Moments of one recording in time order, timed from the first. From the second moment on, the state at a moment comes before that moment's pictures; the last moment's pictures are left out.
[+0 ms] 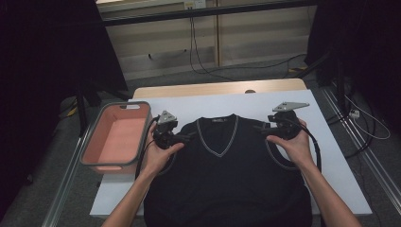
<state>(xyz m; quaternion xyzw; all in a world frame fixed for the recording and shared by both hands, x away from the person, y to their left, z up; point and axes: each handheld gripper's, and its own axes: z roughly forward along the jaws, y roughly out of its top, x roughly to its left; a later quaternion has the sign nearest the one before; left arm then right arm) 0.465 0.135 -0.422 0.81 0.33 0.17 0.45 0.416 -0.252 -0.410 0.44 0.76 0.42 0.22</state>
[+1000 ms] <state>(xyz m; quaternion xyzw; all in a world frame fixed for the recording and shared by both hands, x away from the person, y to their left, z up) 0.527 0.133 -0.449 0.79 0.39 0.16 0.44 0.510 -0.244 -0.463 0.48 0.79 0.34 0.20</state>
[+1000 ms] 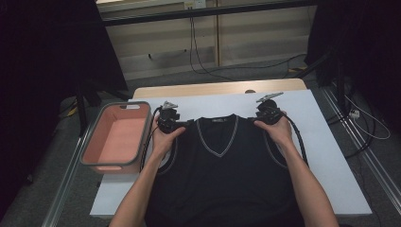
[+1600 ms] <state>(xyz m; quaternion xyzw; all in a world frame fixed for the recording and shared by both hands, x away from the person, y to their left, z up) 0.535 0.143 -0.451 0.80 0.42 0.13 0.41 0.505 -0.246 -0.458 0.47 0.81 0.33 0.14</state>
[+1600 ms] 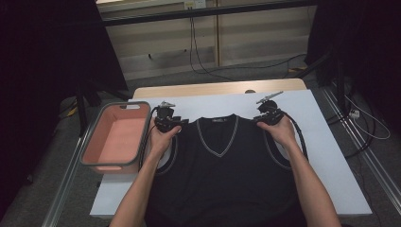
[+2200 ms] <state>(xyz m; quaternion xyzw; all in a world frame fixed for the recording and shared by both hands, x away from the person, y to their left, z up) 0.533 0.132 -0.455 0.83 0.38 0.12 0.39 0.504 -0.264 -0.458 0.49 0.78 0.34 0.19</state>
